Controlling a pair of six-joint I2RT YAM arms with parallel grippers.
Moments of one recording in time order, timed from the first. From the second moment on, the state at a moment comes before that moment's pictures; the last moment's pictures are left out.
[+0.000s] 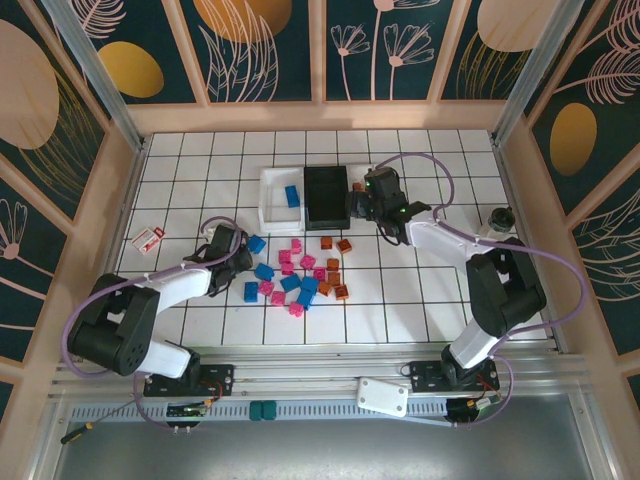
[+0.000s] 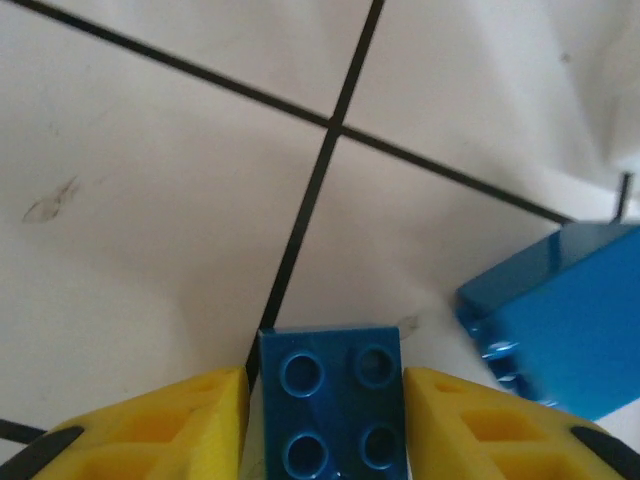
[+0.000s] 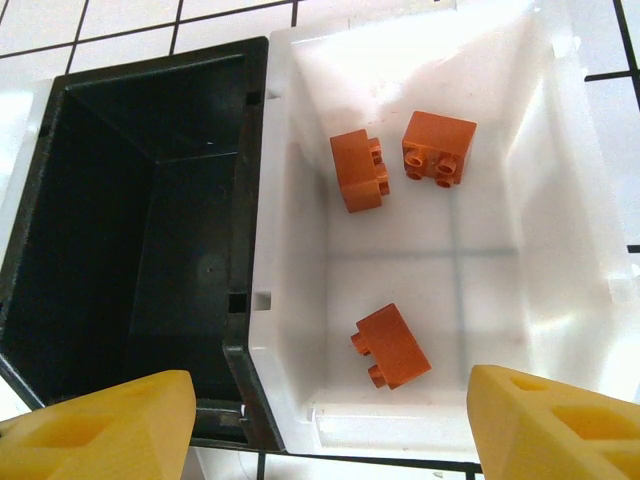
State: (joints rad) left arm -0.38 1.44 0.55 -0.08 -0.23 -0.72; right arm 0.52 1.63 1.06 -0.17 0.16 0.45
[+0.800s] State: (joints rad) left arm -0.39 1.37 0.59 -0.13 -0.24 -0.71; right arm 0.52 1.54 0.99 -0.14 0.15 0.49
